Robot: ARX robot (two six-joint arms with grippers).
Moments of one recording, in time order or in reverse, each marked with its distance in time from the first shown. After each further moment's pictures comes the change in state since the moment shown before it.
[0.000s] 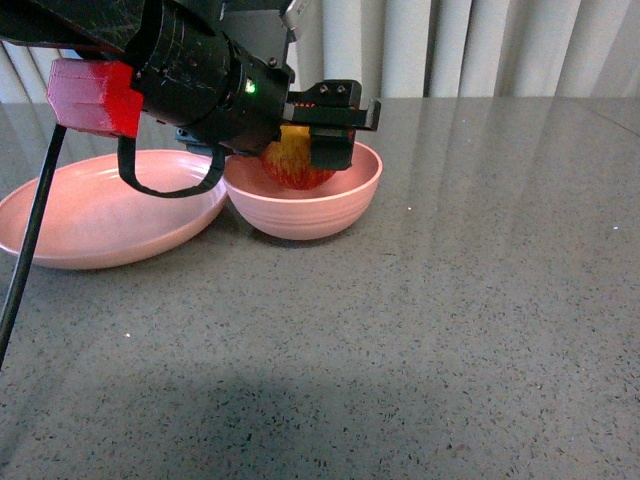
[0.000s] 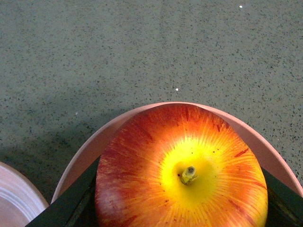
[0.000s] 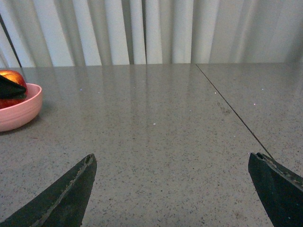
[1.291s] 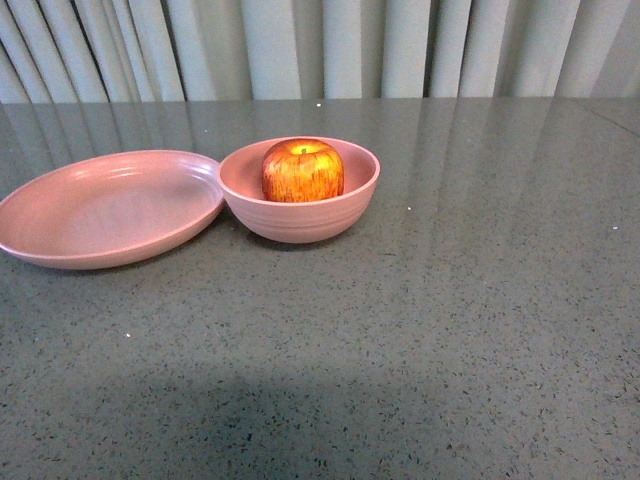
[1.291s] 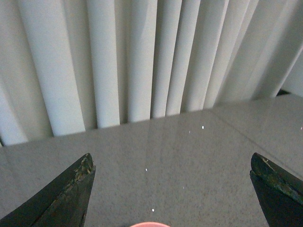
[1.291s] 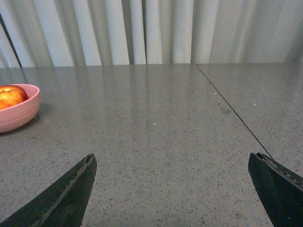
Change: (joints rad) left arm 0.015 -0.446 -0.172 0.276 0.031 -0.041; right arm 0.000 0.000 0.000 0.000 0.000 0.000
